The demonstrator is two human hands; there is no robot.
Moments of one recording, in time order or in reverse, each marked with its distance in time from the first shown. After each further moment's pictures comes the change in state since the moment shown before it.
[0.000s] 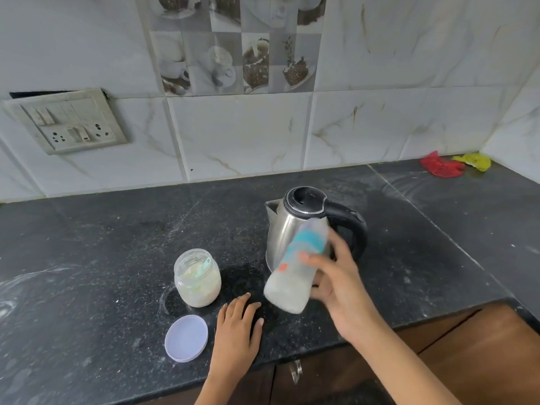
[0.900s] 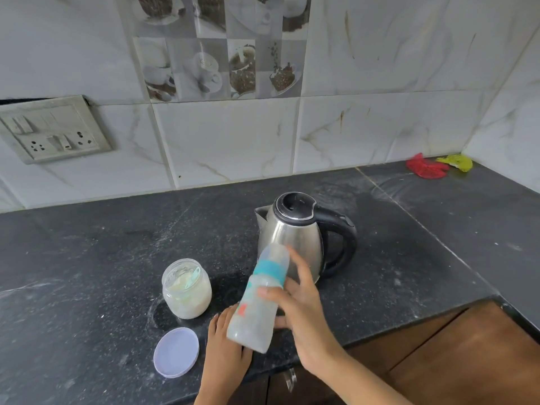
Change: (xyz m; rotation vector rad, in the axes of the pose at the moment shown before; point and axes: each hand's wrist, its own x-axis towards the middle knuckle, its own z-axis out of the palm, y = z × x) left_hand -0.004 -0.008 0.008 -0.047 -0.011 0.030; right_hand -0.013 0.034 0.021 -0.111 -0.062 -0.011
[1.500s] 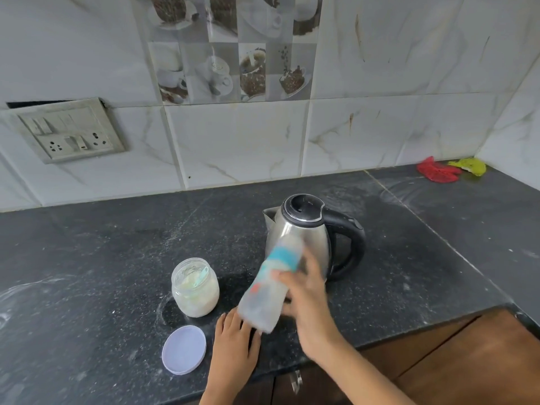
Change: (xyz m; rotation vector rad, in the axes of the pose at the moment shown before) left_hand 0.003 0.002 -0.001 0.002 0.025 -0.003; right_hand 0.013 0.006 0.000 0.025 0.068 -0.021
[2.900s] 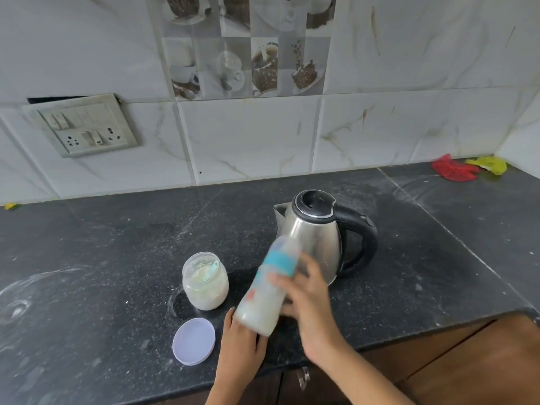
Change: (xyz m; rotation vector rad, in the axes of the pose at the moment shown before) left_hand -0.001 0.005 -0.005 -0.085 0.095 0.037; right_hand -0.004 0.008 0.010 0.032 -0.019 0.029
